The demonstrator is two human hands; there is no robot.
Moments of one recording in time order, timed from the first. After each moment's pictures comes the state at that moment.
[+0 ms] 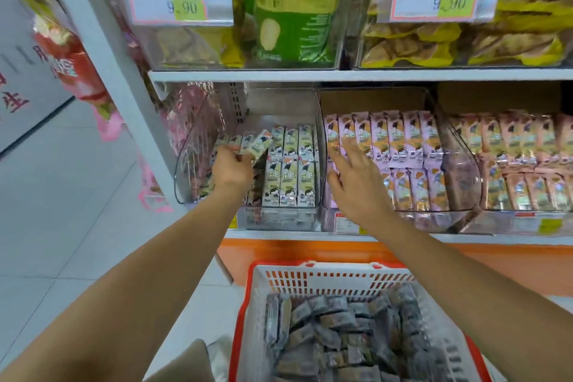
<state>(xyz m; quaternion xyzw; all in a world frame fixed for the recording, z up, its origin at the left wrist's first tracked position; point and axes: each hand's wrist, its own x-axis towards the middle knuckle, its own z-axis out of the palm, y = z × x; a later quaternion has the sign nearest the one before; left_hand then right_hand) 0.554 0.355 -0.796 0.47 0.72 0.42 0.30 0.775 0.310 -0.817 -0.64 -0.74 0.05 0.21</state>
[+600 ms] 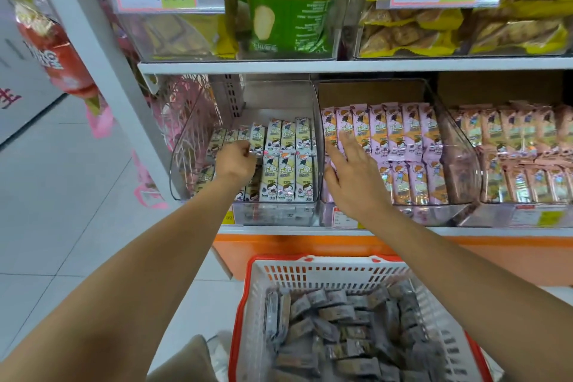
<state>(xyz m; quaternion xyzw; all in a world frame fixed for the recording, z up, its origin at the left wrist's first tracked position) 0.553 0.372 -0.803 0.58 0.71 0.28 0.28 0.773 0.306 -0.814 -0.63 -0.75 0.04 0.19</state>
